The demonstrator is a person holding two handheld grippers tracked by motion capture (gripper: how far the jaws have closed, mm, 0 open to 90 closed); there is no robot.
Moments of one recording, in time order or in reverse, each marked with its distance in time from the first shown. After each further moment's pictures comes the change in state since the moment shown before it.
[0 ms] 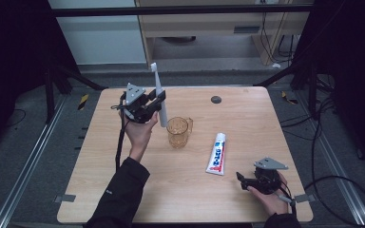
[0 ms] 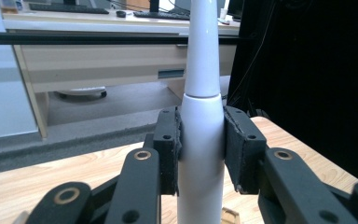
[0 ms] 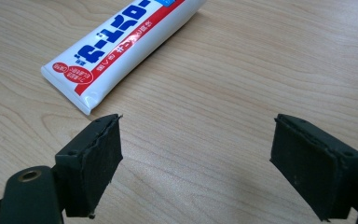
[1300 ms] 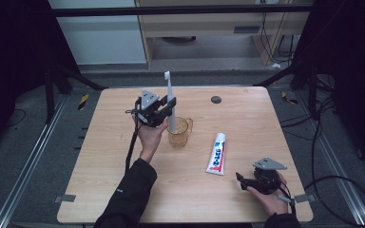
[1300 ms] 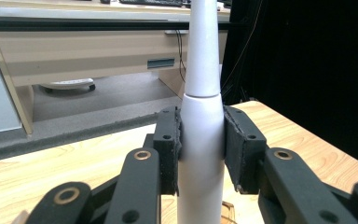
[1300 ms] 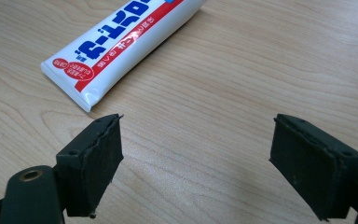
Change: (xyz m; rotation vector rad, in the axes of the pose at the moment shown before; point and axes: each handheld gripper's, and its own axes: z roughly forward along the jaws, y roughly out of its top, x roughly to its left) left arm -0.008 -0.036 0.032 0.042 -0.035 0.020; right arm 0.000 -0.001 0.002 -0.001 0.002 -0.015
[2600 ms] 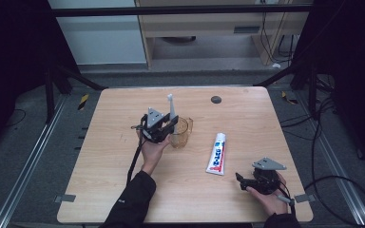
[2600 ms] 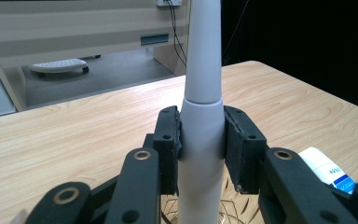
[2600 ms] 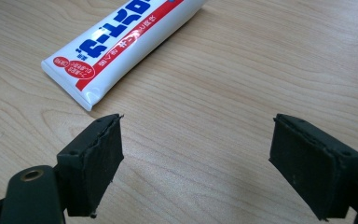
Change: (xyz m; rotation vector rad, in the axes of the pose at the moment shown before) left arm -0.004 -0.060 0.003 0.074 -0.020 0.049; right arm 0.001 0.000 0.000 0.007 -0.003 -0.008
